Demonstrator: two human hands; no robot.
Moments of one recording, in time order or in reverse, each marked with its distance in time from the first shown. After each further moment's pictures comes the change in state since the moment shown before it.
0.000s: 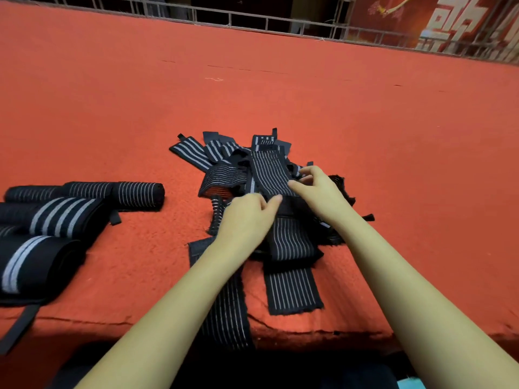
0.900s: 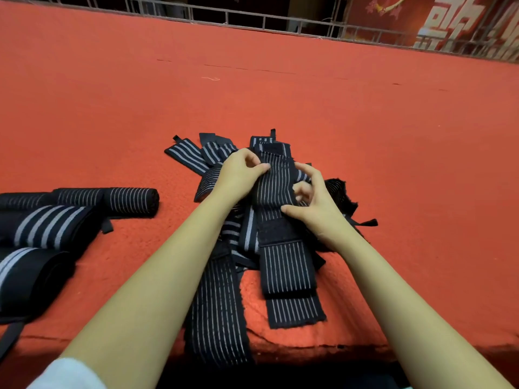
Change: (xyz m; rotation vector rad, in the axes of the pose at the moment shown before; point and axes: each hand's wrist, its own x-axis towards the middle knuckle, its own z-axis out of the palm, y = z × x) left_hand 0.098 -0.013 -0.006 -0.339 0.035 0.042; right_hand -0.016 0.011 0.011 0.427 -0.125 -0.153
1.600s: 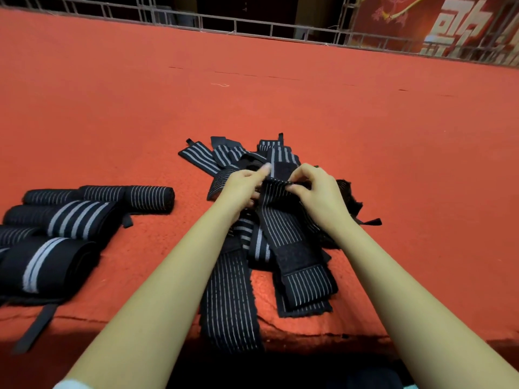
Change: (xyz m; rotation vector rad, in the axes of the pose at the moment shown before) left_hand -0.033 -0.004 -0.012 -0.365 -0.105 -0.302; right_hand 0.005 -0.033 0.010 -0.524 0.160 -0.168
